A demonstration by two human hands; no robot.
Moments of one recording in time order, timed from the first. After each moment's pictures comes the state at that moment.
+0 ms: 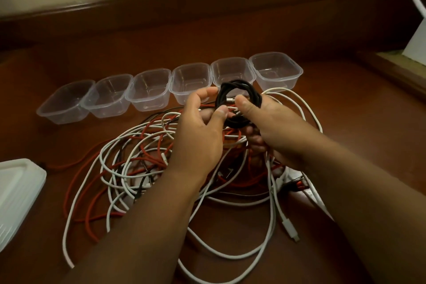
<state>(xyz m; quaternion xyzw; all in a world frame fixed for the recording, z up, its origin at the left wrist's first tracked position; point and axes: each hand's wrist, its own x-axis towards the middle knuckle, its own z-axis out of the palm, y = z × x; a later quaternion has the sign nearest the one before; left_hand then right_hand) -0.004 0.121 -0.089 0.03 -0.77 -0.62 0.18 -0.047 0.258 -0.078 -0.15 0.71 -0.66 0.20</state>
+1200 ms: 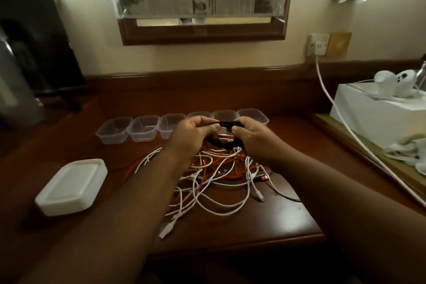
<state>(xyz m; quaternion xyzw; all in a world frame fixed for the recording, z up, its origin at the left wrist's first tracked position) 0.106 0.097 0.006 0.00 -0.76 -0.65 0.11 0.089 0.266 0.014 -0.22 0.83 -0.50 0.04</state>
